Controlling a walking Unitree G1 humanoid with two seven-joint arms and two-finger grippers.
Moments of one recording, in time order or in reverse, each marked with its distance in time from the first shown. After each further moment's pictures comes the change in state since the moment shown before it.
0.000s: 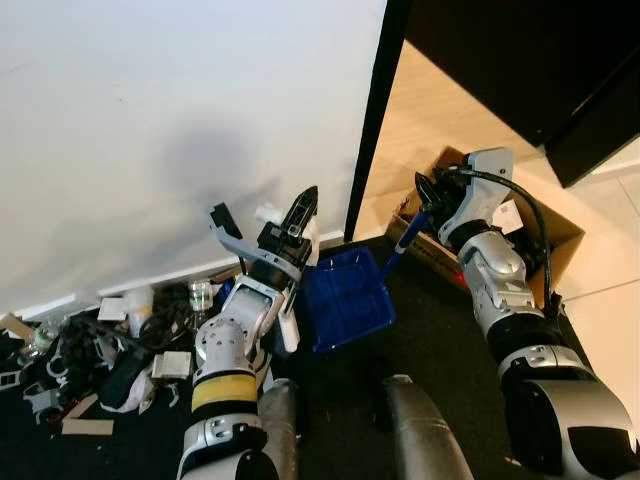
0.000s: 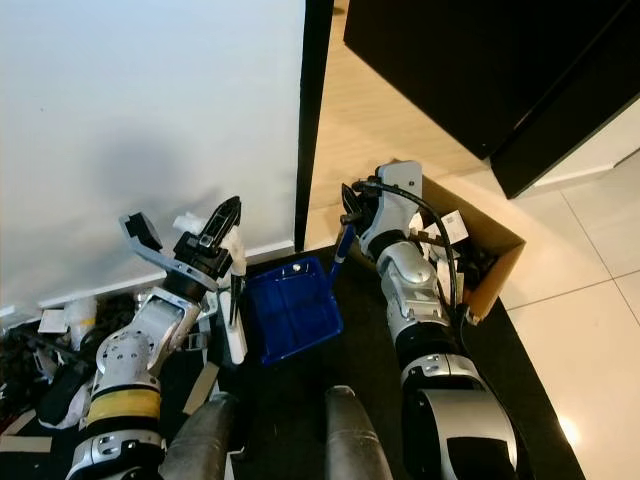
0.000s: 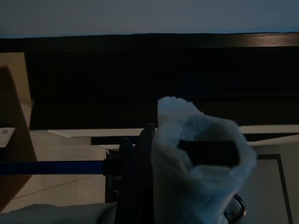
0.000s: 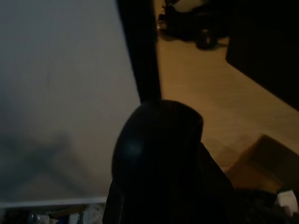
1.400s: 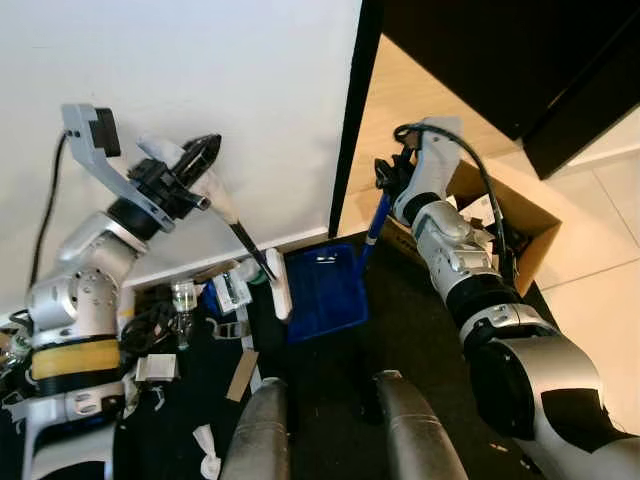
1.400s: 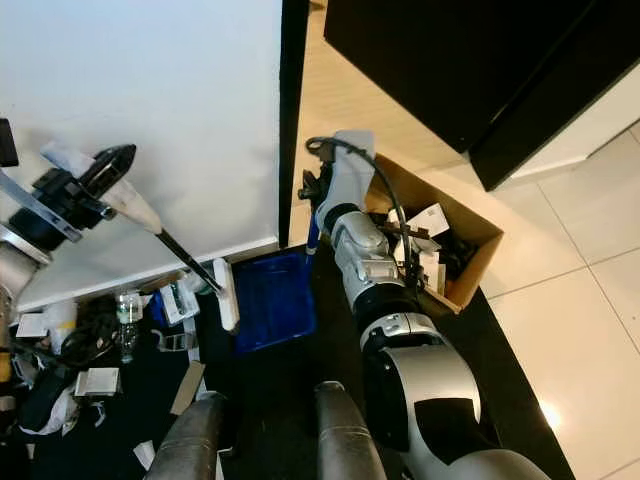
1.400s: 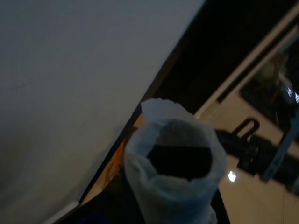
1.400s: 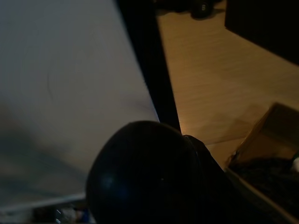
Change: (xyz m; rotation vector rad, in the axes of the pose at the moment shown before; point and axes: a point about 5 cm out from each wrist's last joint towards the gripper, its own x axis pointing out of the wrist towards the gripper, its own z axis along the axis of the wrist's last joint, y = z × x) left arm -0.014 -0.083 0.140 1.148 0.248 0.011; right arm 0.034 0.055 0.011 0.175 0.120 0.011
